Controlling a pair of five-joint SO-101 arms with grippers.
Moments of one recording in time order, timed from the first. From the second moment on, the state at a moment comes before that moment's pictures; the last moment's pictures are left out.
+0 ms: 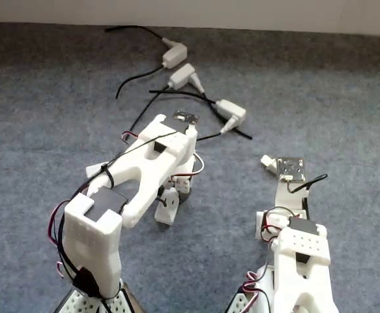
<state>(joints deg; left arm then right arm) 17.5 26.8 4.4 80.0 17.0 10.1 -46.3 81.4 43.3 12.7</state>
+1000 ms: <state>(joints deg) 7.4 36.1 -53.2 79.1 14.3 10.1 -46.3 81.4 43.3 12.7</state>
